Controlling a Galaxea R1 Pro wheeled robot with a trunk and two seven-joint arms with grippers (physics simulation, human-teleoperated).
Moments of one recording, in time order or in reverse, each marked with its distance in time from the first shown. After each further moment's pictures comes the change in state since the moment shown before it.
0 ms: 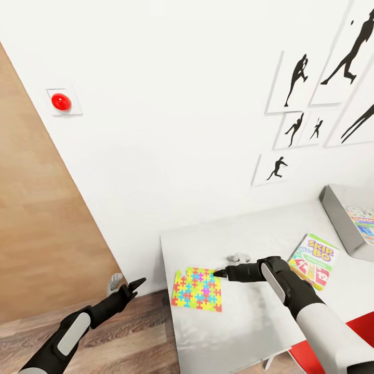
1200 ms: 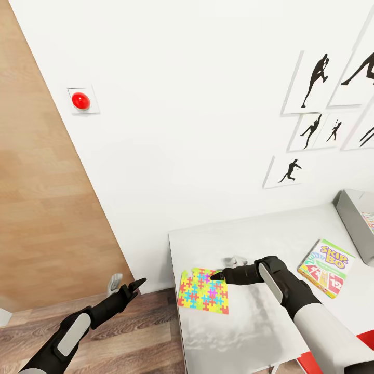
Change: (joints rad) left arm 0.003 -0.002 0.000 -0.001 0.002 0.000 -0.004; right arm 0.002 0.014 0.007 -0.005 -0.008 0.077 0.007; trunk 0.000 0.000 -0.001
